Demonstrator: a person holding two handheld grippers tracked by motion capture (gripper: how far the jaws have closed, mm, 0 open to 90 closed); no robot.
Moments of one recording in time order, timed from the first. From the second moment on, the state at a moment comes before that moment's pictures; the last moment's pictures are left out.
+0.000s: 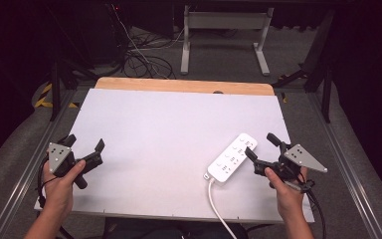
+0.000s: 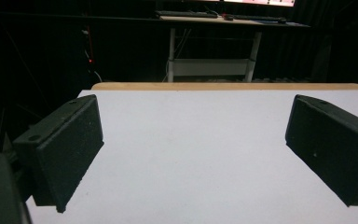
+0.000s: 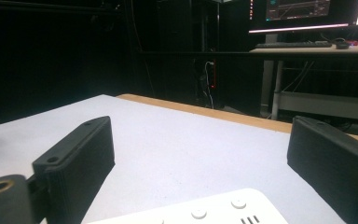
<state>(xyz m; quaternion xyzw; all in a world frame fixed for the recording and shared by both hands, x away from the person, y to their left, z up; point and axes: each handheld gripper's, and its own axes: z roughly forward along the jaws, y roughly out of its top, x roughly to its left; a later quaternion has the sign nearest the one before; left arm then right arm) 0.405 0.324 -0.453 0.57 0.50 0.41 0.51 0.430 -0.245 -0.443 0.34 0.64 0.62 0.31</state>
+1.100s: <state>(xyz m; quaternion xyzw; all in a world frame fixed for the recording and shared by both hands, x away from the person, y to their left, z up) 0.409 0.320 -0.453 0.57 0.50 0.40 0.52 0.426 -0.249 -0.448 0.34 0.65 0.61 0.29</state>
